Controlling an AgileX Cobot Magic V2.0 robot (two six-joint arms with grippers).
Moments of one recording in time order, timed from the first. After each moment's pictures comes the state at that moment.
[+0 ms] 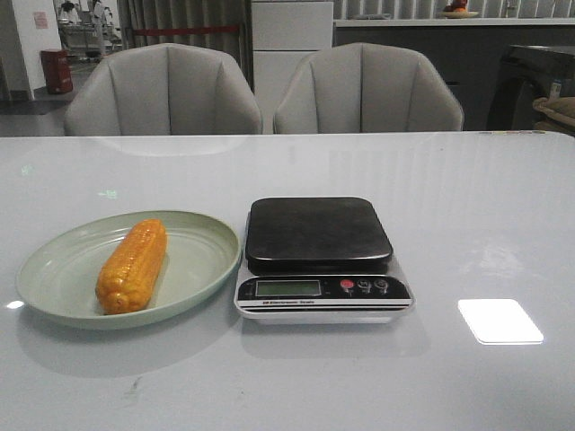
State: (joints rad) left arm 0.01 -0.01 0.01 0.22 0.13 -0.19; right arm 0.44 0.15 -0.22 0.08 0.16 0.05
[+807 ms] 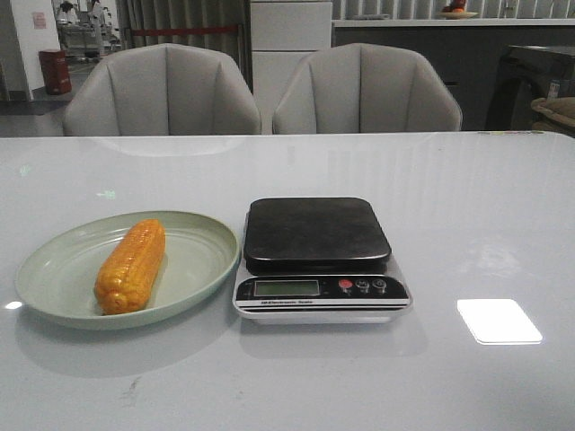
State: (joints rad) left arm 0.01 -0.01 0.01 0.22 0.13 -0.19; right arm 0.40 0.15 -0.18 0.02 0.16 0.05
